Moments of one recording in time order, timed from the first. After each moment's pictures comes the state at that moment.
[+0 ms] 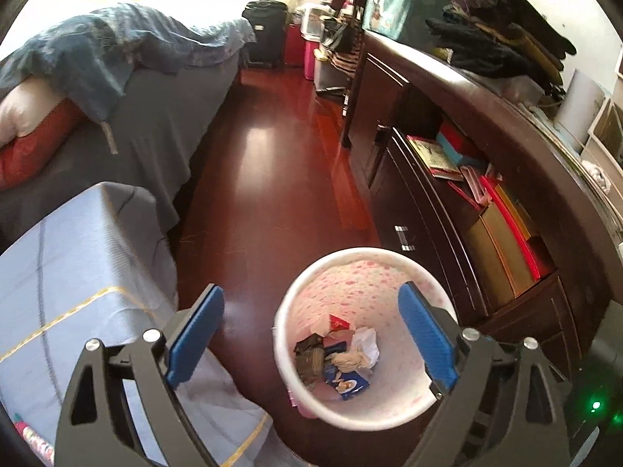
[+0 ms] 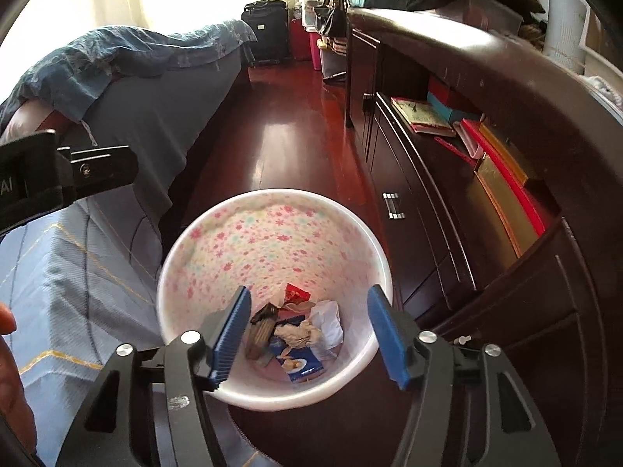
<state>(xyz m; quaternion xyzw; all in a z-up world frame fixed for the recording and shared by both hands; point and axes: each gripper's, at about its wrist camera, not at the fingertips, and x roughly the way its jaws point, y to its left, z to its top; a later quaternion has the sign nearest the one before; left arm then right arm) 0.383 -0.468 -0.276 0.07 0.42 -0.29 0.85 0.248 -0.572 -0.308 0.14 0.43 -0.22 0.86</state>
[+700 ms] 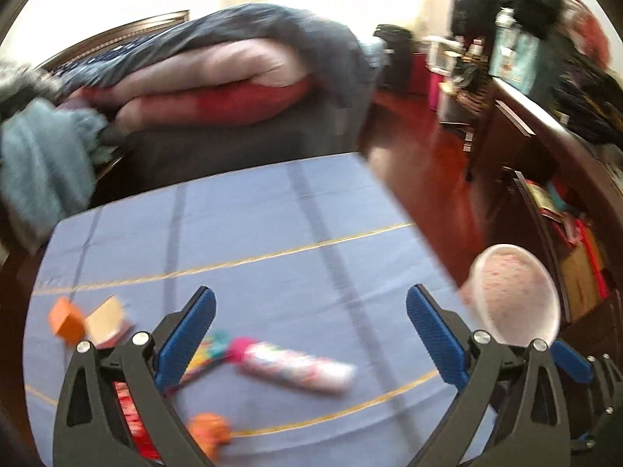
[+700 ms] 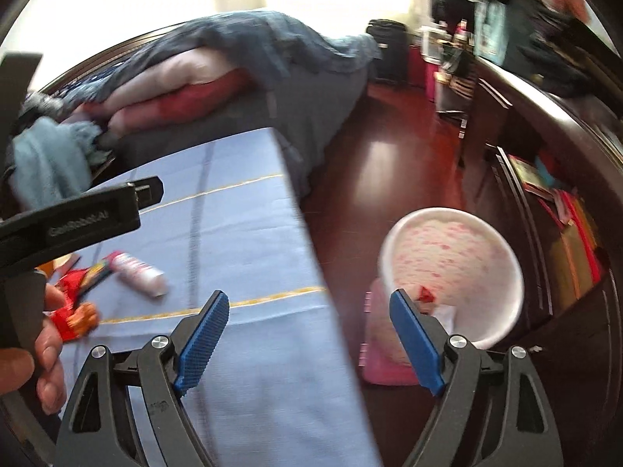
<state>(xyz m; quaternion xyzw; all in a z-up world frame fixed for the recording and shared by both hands) 0.356 -0.221 -0.239 0.04 0.41 -0.08 0.91 0.244 -0.383 -0.253 0.07 0.42 -0.03 0.91</state>
